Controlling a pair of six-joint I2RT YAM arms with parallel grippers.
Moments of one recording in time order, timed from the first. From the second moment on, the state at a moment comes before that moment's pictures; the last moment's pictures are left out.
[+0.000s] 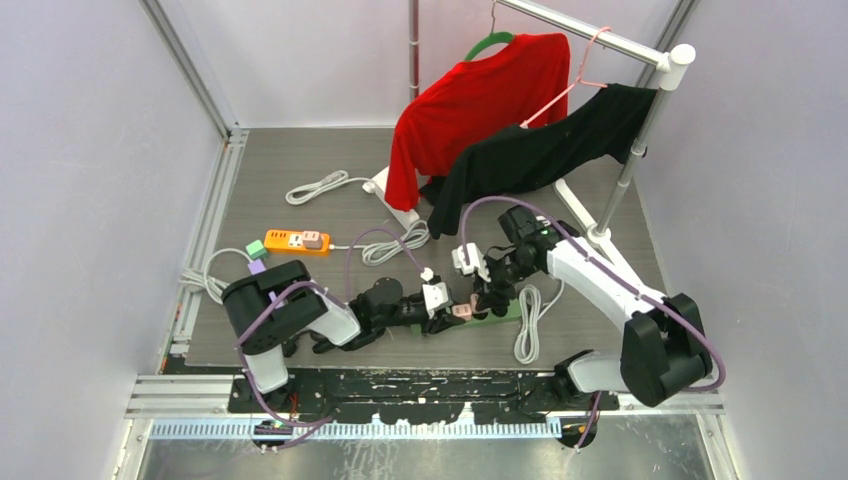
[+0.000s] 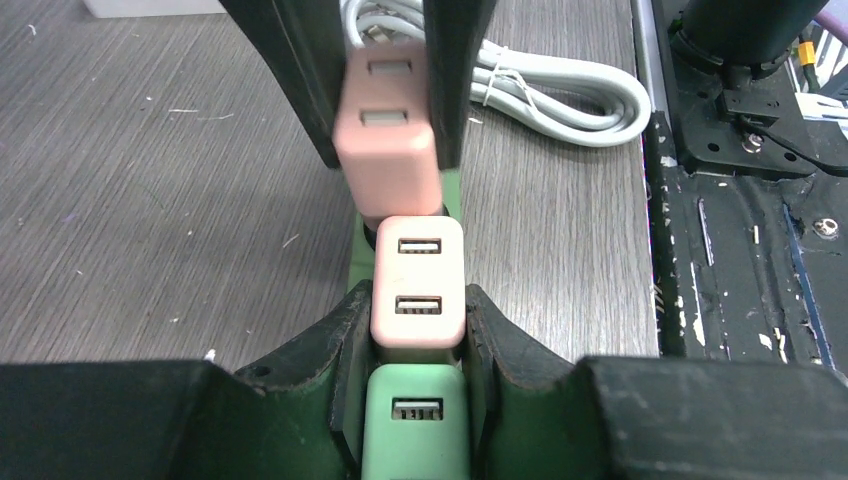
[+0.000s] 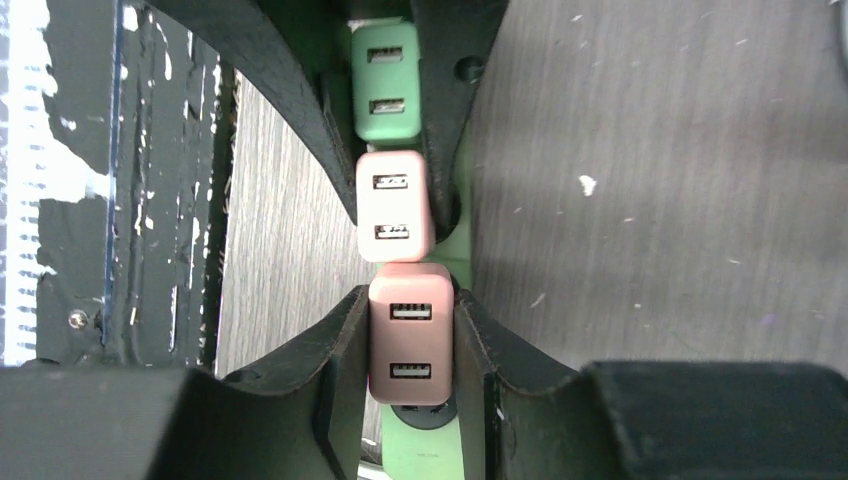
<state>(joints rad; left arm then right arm) -1.02 1.79 0.47 1.13 0.36 0.07 0.47 1.35 0.88 -0.86 -0.74 -1.12</state>
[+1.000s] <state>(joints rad) -1.02 1.16 0.49 0.45 0.20 -0.09 0.27 1.24 1.02 -0.99 -1.02 -0.90</state>
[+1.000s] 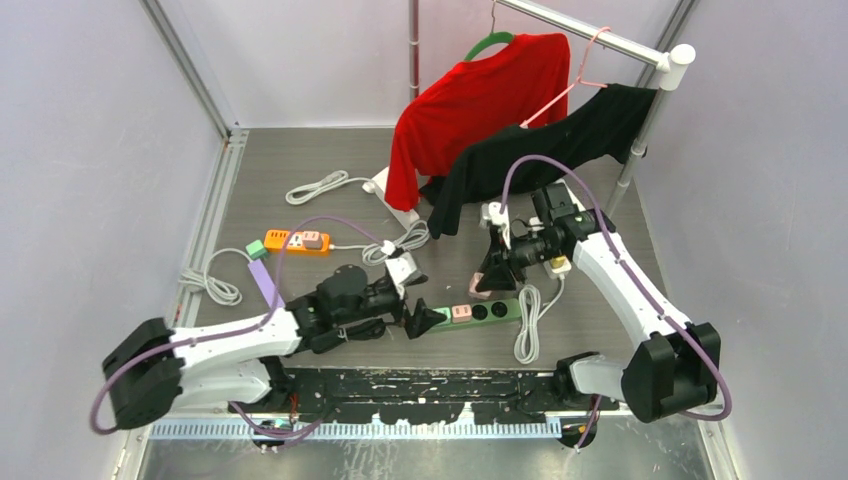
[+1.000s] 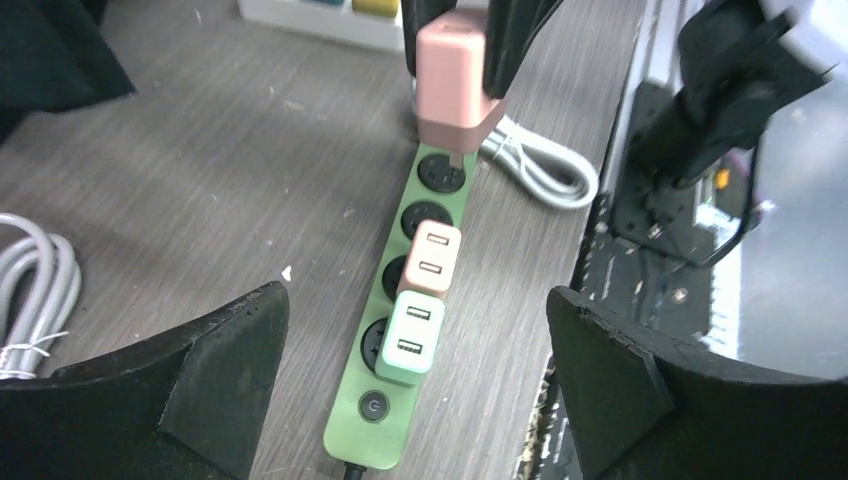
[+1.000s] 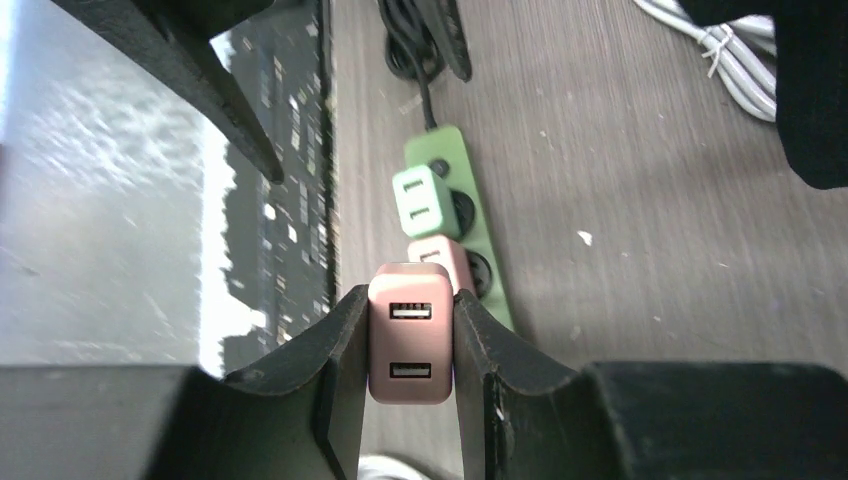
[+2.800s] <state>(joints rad) -1.19 1.57 1.25 -0.41 -0.48 -0.29 0.19 1.36 0.95 -0.51 -1.14 0.11</state>
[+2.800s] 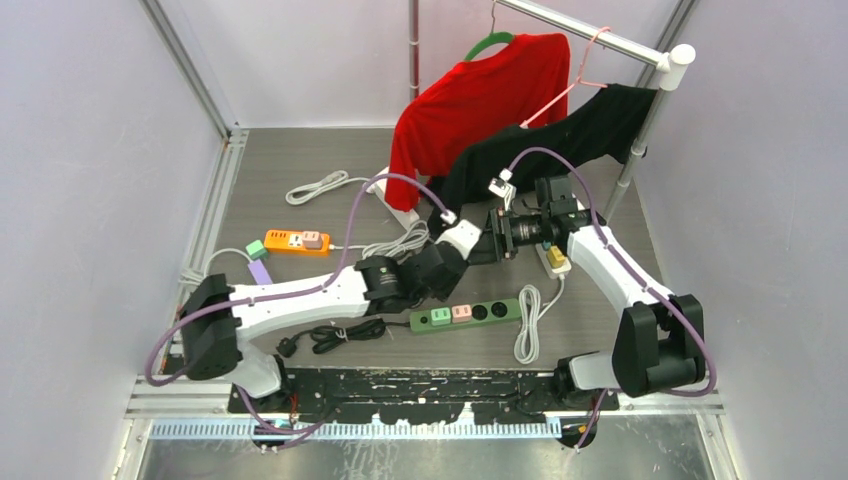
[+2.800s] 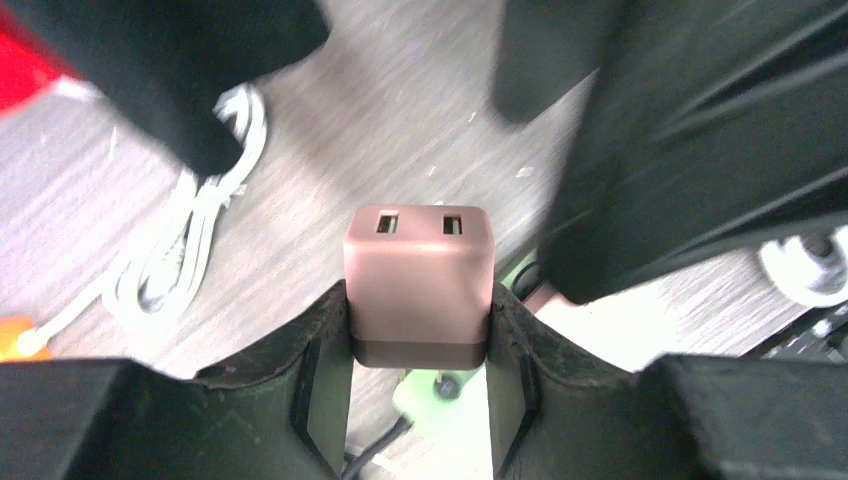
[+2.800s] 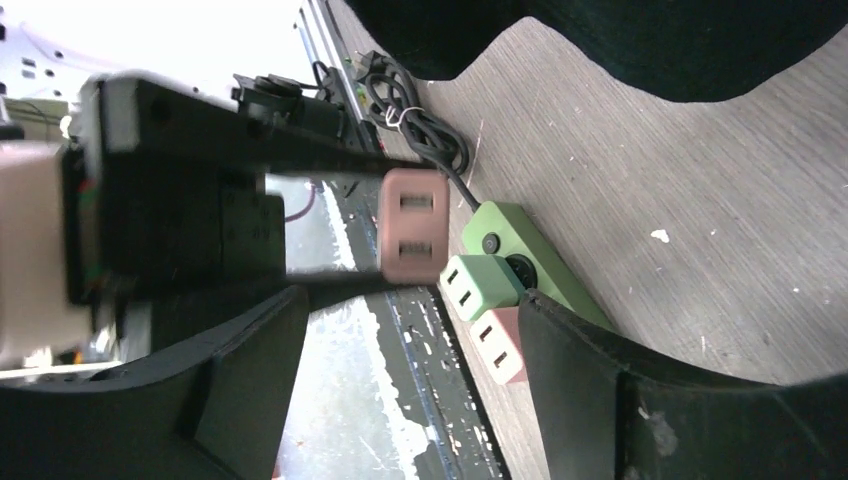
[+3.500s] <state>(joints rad) -0.16 1.03 0.64 -0.37 -0.09 -0.61 0.19 1.30 0.95 -0.57 -1.07 -0.07</state>
